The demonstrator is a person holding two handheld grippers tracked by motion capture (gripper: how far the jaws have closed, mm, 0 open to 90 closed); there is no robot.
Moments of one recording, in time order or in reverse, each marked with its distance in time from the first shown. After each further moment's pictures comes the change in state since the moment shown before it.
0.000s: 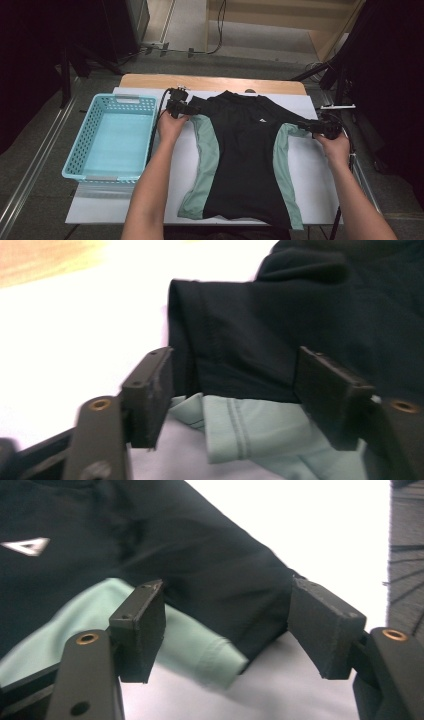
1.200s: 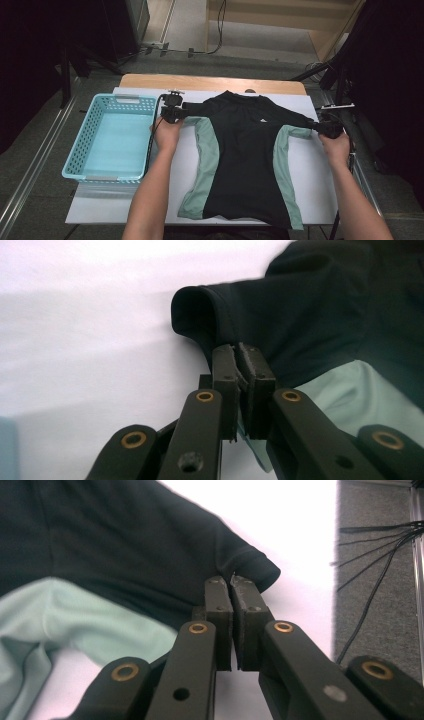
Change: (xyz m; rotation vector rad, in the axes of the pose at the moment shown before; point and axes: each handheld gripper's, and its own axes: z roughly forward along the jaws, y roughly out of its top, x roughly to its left) left arm -0.014 -0.014 -0.042 0.012 0.099 -0.149; right arm -0.007 0.002 -0.002 0.046 -0.120 0.022
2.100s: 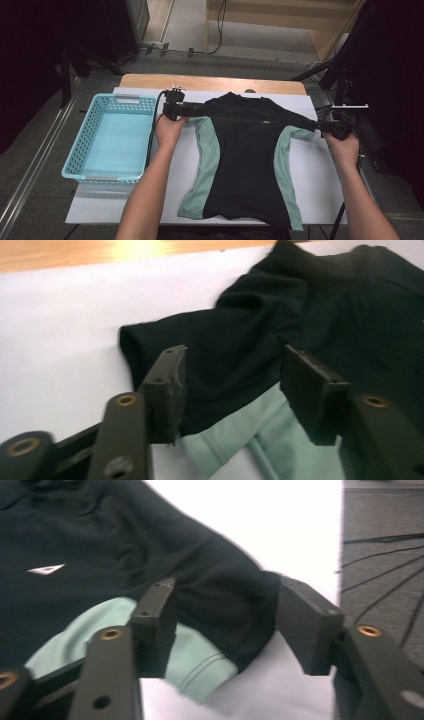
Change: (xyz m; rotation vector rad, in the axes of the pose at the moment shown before) left arm -0.008 0.010 -0.006 -0.068 -0.173 0.064; right arm -0.008 -0.002 -0.023 -0.054 0.141 0.041
